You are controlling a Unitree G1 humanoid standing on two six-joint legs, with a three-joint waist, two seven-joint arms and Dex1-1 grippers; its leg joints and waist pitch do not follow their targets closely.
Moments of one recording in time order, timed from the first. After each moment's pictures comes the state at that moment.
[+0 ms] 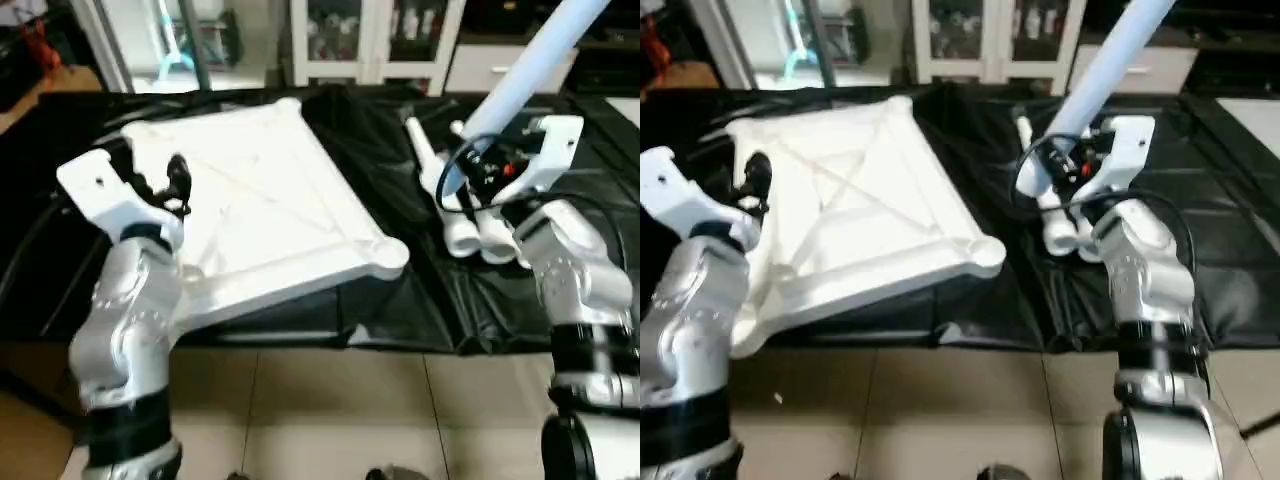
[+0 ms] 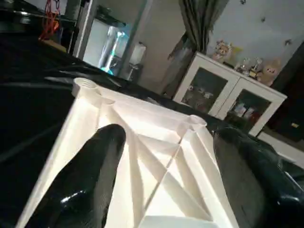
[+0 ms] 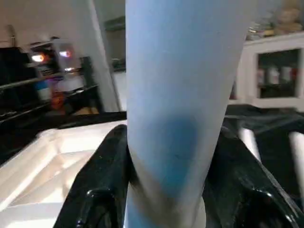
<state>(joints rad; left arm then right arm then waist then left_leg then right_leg) -0.34 0.06 0.30 -0.27 -0.41 0.51 0.15 -0.60 -0.29 -0.22 0.26 0.39 0.28 0.46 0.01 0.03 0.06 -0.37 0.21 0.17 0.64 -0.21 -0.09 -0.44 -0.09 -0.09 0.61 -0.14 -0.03</state>
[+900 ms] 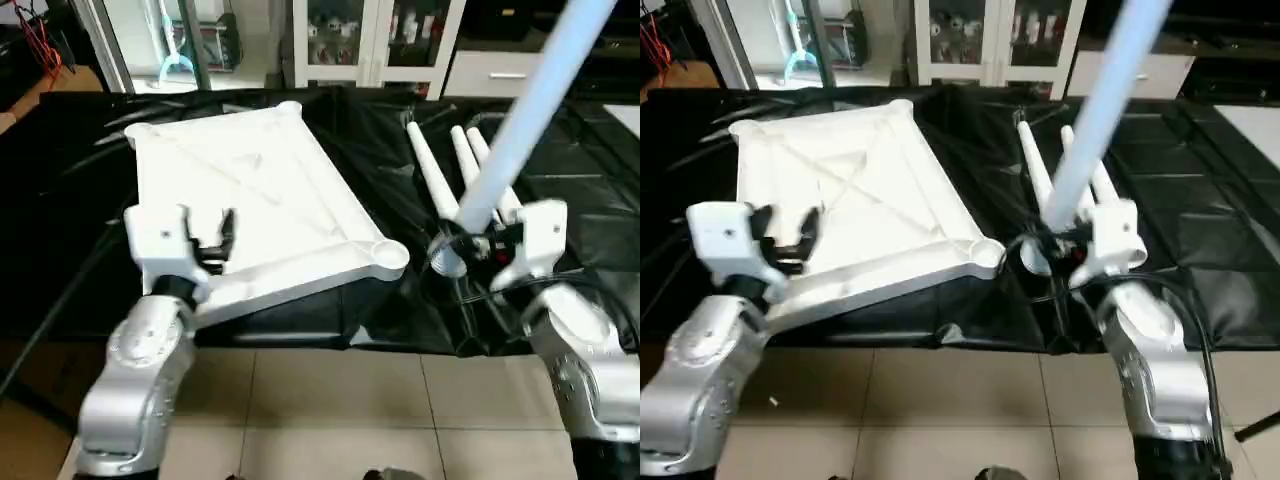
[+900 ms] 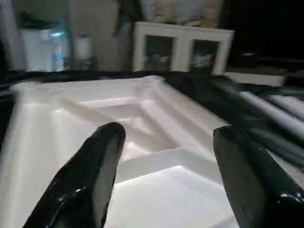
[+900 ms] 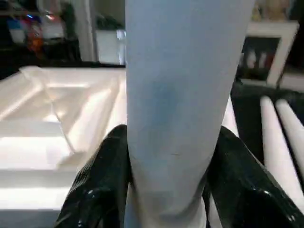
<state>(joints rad) -0.13 0.15 -0.01 -0.32 -0.22 0.40 -0.03 -0.22 -0.30 -0.11 -0.13 0.29 0.34 0.38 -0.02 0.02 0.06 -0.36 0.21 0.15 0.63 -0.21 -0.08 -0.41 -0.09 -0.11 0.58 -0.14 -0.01</state>
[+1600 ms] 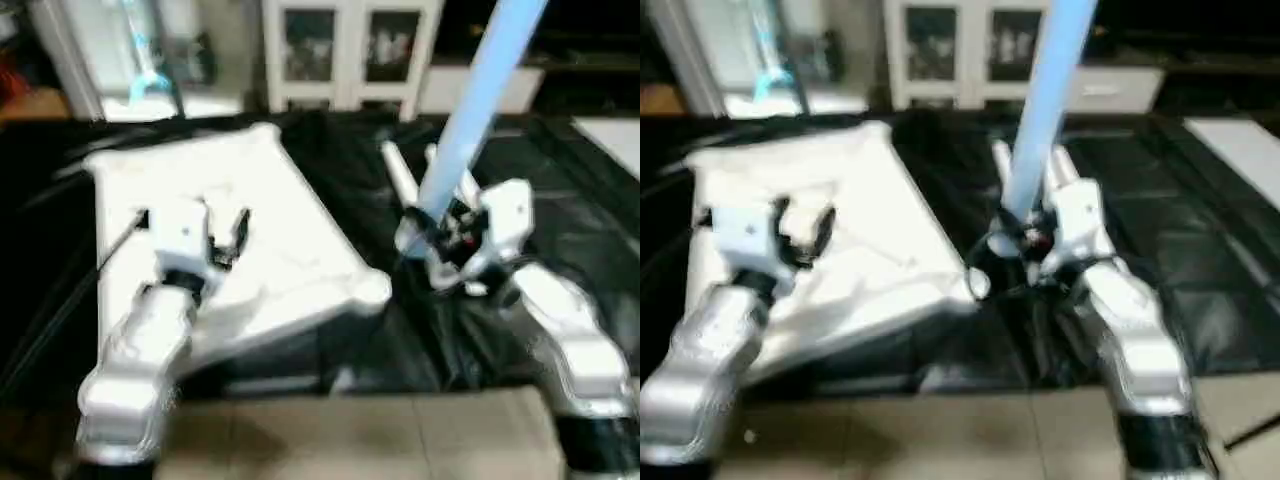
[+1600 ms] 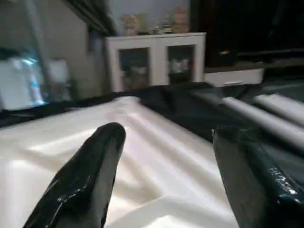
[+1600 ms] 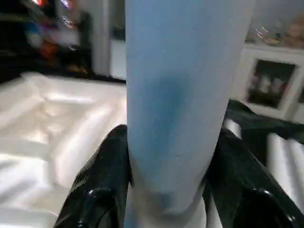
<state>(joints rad) -0.15 0.17 -0.06 -0.30 -0.14 0.37 -0.07 -0.27 -0.32 -0.05 -0.03 0.26 0.27 0.44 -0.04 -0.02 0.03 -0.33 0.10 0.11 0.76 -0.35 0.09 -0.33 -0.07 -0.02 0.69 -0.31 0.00</state>
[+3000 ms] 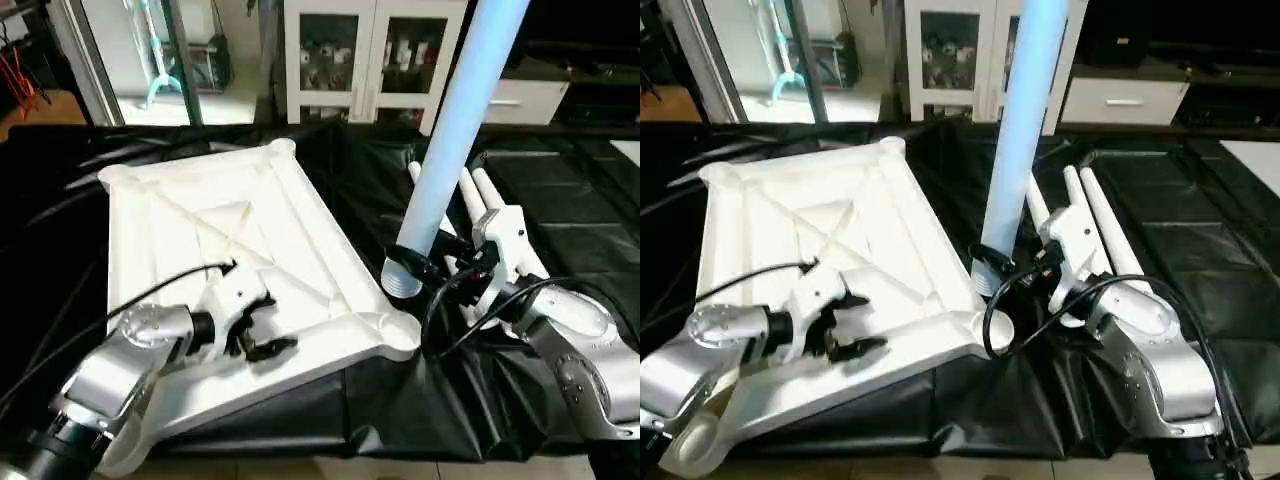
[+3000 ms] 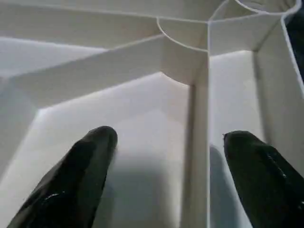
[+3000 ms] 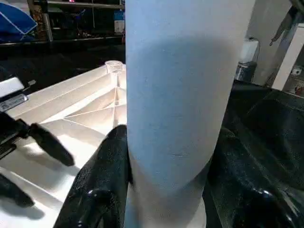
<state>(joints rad) -0.25 0.59 -0.32 0.01 -0.21 0.48 -0.86 -0.20 -0.42 0.00 -0.17 0.40 0.37 0.71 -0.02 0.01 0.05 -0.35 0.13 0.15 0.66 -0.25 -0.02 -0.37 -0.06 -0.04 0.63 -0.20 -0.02</state>
